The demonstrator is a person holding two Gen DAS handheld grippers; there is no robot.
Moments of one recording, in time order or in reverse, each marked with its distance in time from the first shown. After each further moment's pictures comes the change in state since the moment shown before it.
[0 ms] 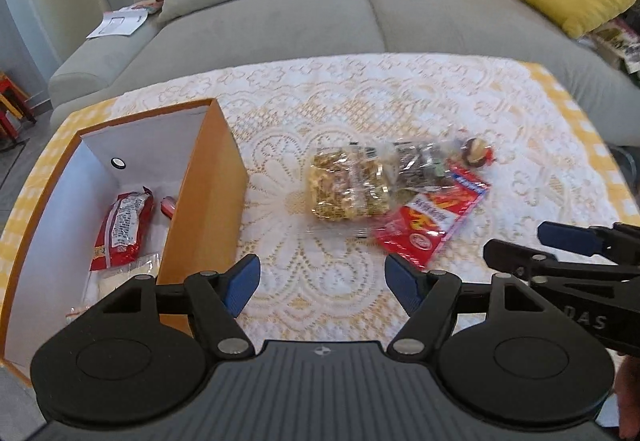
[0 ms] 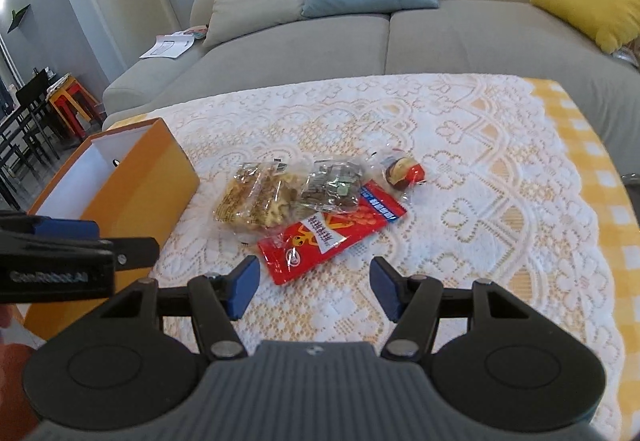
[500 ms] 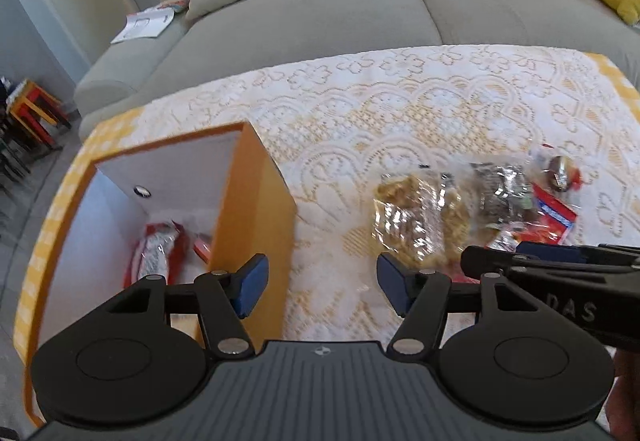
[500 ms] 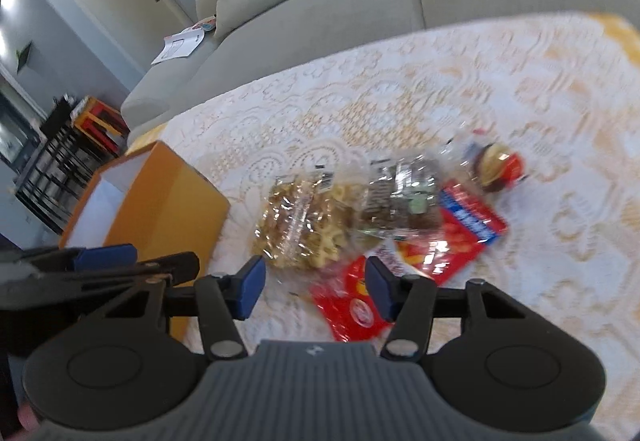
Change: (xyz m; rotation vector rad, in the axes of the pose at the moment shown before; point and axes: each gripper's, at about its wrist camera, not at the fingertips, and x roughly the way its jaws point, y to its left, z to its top) left arm 0.050 0.016 0.039 0.029 0.035 0.153; right arm 0.098 0.003 0.040 0.197 0.116 0.178
